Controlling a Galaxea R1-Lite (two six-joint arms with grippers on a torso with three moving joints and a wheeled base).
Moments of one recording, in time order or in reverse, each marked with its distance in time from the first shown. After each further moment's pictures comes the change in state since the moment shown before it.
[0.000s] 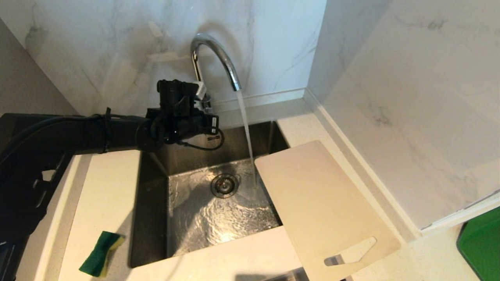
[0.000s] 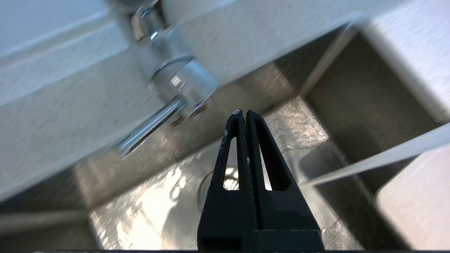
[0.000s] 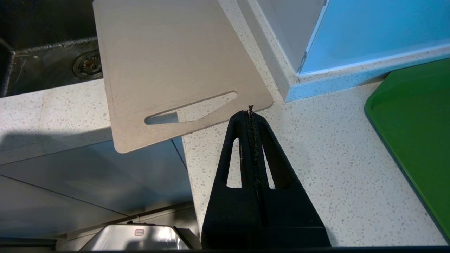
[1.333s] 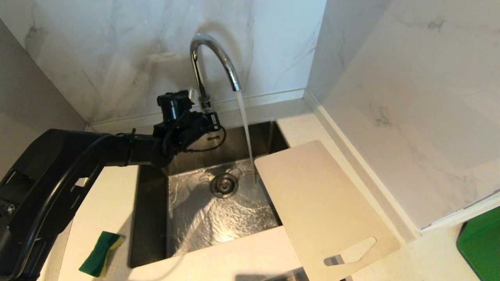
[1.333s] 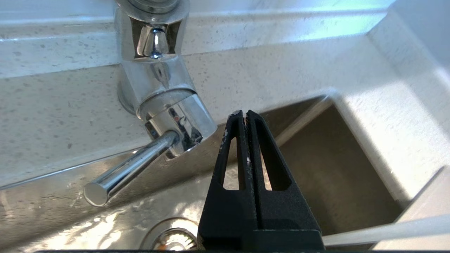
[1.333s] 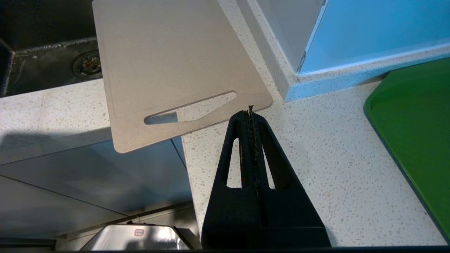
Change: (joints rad) left arm 0.047 0.125 0.008 -0.338 -0.078 -0.253; right arm 0.000 0.000 0.000 0.000 0.000 0.000
